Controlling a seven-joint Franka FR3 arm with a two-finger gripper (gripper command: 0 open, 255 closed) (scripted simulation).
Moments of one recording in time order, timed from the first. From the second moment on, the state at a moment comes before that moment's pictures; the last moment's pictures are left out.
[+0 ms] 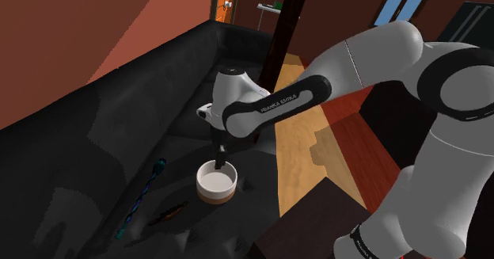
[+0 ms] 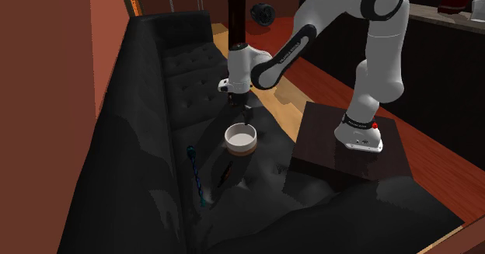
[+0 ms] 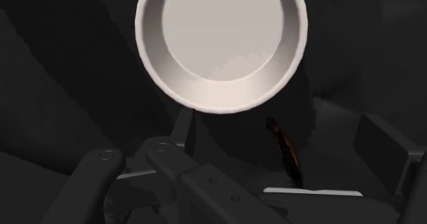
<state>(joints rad) 0.27 0.25 0.16 -2.12 -0.04 2.36 -0.65</state>
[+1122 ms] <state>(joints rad) 0.42 0.79 0.23 -1.71 -0.16 2.42 -0.81</state>
